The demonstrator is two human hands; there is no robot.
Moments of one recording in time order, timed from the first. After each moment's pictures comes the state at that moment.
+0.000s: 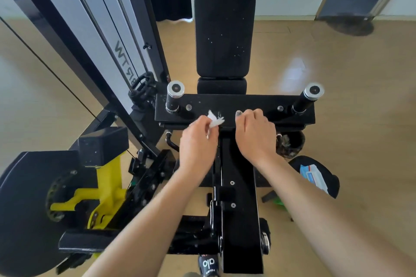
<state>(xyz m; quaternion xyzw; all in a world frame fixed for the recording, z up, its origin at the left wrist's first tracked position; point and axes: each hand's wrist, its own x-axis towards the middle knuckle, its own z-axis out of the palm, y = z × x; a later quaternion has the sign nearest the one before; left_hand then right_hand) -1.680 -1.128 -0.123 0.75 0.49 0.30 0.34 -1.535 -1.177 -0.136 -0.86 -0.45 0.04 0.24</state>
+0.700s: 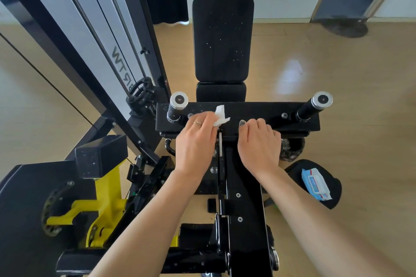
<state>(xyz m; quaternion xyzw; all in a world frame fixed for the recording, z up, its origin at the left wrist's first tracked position) -1.681 -1.099 -0.127 0.85 0.37 0.35 0.11 -1.542 -1.171 -0.150 -0.88 -0.42 0.00 0.21</state>
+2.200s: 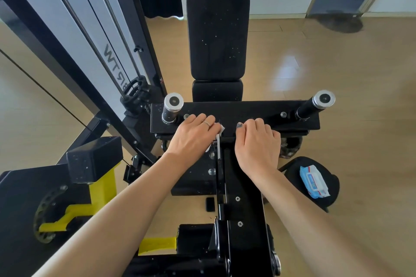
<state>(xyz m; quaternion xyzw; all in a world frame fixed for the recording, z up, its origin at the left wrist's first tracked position) -1.676 -1.049 -0.150 0.97 0.17 0.17 -0.11 -1.543 -1.168 -0.161 -0.89 -0.41 -0.07 0.20</state>
